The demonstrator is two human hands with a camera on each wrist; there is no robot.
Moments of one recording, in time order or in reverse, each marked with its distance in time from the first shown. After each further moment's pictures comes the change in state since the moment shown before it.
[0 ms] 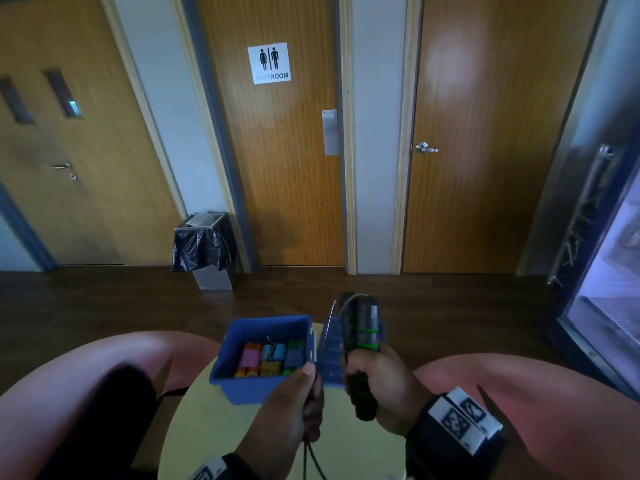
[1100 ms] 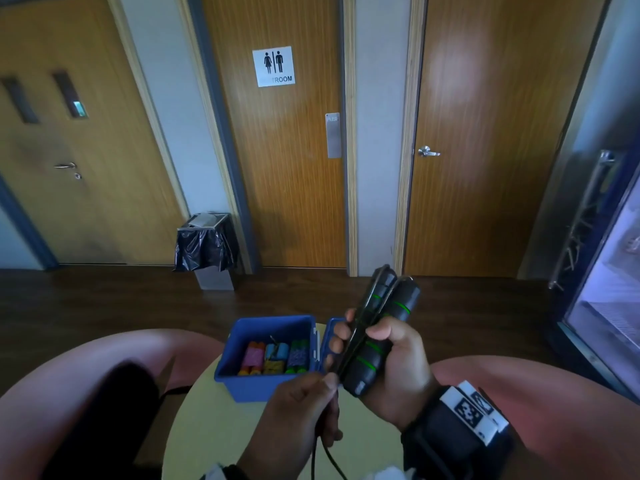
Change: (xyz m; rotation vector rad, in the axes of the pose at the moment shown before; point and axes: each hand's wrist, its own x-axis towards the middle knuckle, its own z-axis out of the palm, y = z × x) left_hand -0.027 0.010 0.007 0.176 -0.052 0.215; right_hand -0.022 -0.031 0.025 0.724 -0.322 -0.085
